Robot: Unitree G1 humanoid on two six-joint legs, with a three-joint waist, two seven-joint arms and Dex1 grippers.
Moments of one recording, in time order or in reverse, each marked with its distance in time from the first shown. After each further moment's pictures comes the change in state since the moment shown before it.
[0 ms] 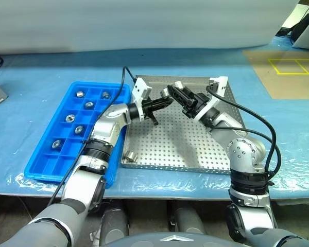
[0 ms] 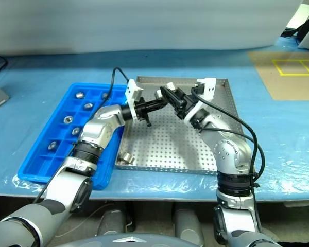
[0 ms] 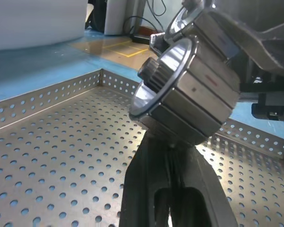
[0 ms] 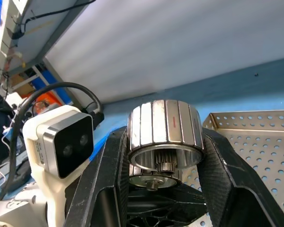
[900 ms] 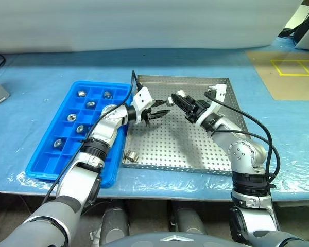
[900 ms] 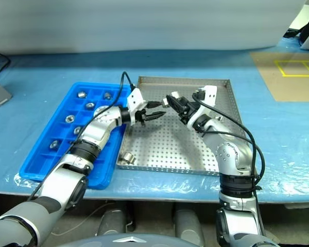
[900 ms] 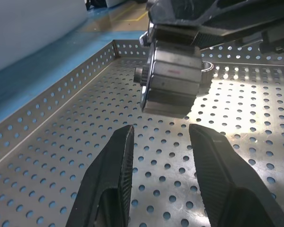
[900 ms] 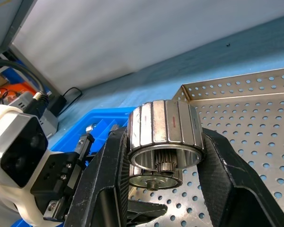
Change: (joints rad) left arm -0.022 0.061 -0.094 0.159 0.234 -0.386 -0.001; right arm 0.025 -0.018 -0.009 0.065 -0.020 0.019 -0.022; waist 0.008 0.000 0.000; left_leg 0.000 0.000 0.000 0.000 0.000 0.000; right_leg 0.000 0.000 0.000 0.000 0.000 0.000
